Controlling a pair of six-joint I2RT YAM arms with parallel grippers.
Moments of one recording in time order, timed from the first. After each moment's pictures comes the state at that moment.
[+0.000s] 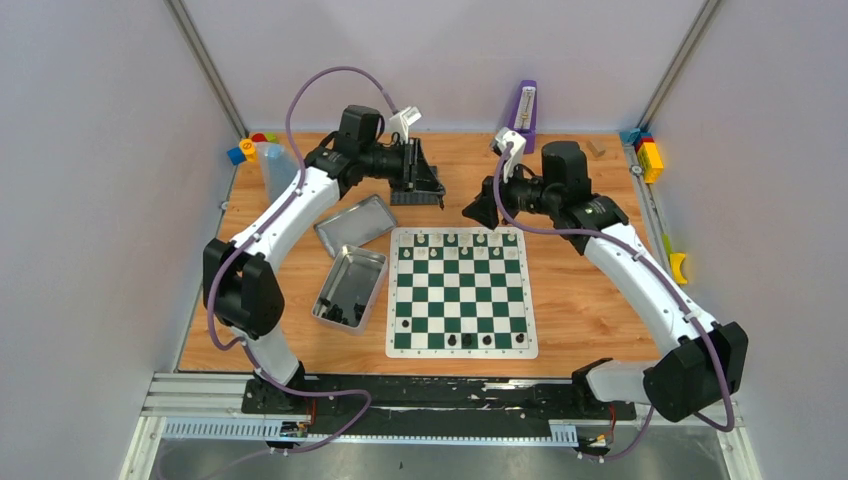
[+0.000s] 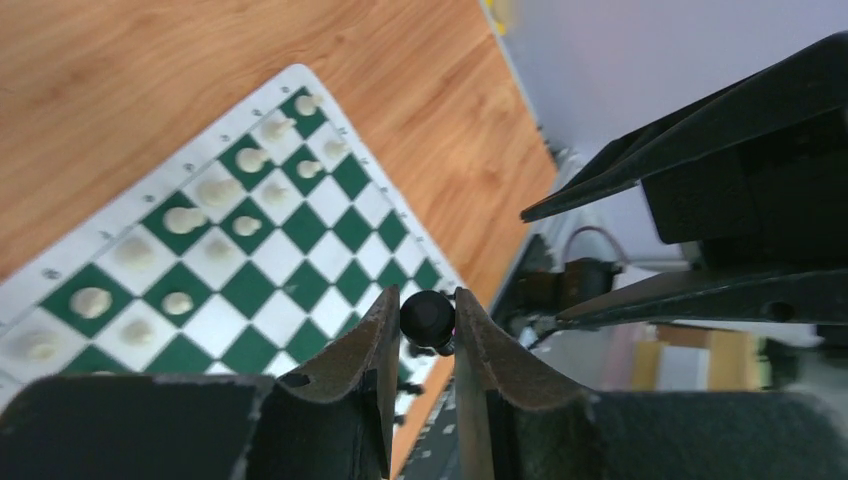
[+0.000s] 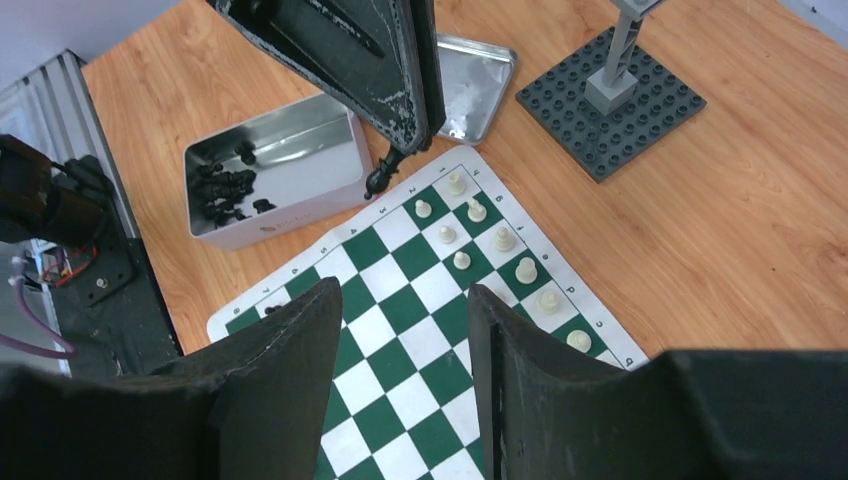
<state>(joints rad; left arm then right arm) -0.44 1.72 1.62 -0.51 0.77 -0.37 0.42 1.30 1.22 -0.36 -0.61 -0.09</state>
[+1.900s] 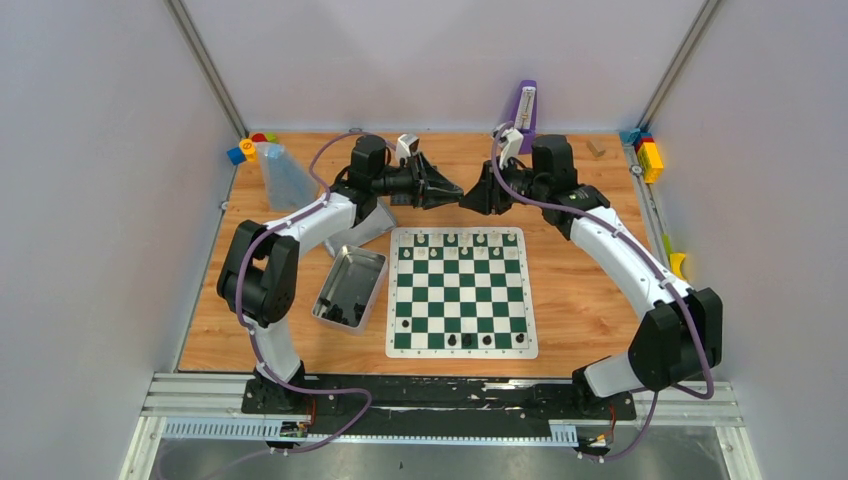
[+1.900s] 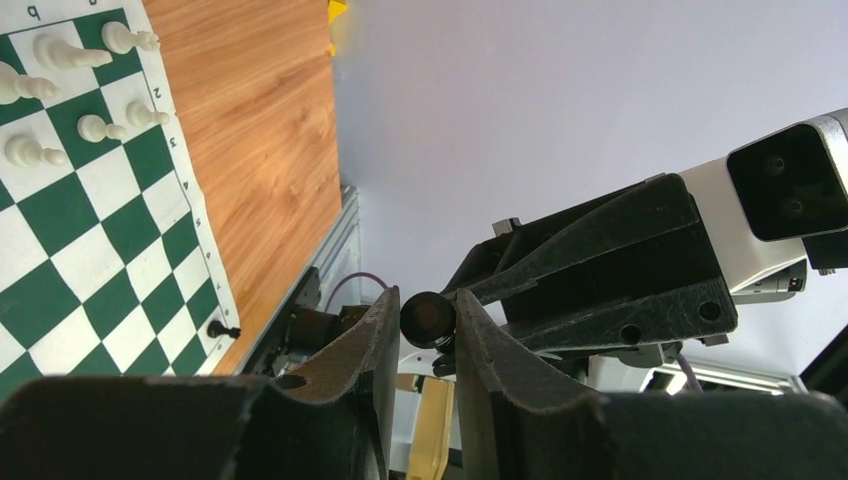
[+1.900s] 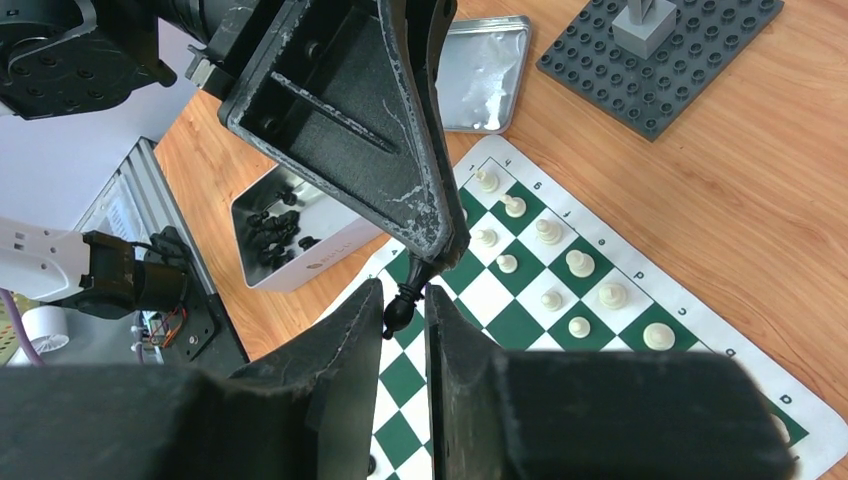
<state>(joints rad) -0.46 1.82 1.28 0.27 0.89 -1.36 0.37 1.44 1.24 -0.27 -0.65 0.21</state>
